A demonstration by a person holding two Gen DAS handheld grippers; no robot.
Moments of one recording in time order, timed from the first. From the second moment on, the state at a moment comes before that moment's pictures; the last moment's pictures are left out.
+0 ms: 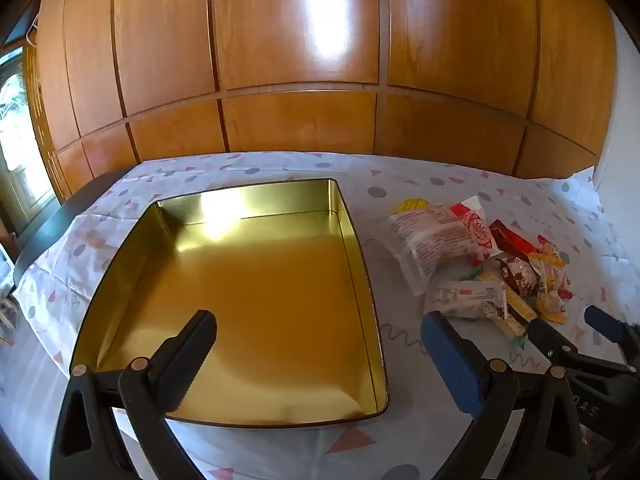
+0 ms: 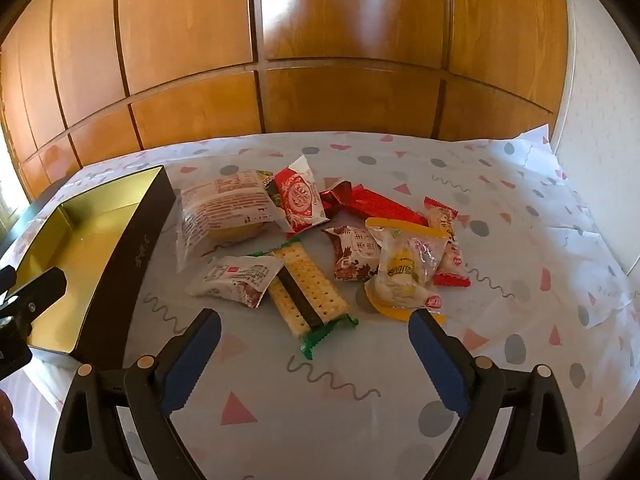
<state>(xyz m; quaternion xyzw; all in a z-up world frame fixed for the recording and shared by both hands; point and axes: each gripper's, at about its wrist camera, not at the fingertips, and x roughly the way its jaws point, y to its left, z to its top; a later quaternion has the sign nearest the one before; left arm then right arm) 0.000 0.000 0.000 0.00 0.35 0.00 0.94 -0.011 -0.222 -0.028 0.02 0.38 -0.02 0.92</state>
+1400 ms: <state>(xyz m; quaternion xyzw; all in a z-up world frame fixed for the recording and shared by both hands) -0.015 -0.001 0.014 0.03 0.33 0.01 0.94 -0.027 -0.214 -0.021 0.01 0.36 0.01 0.93</state>
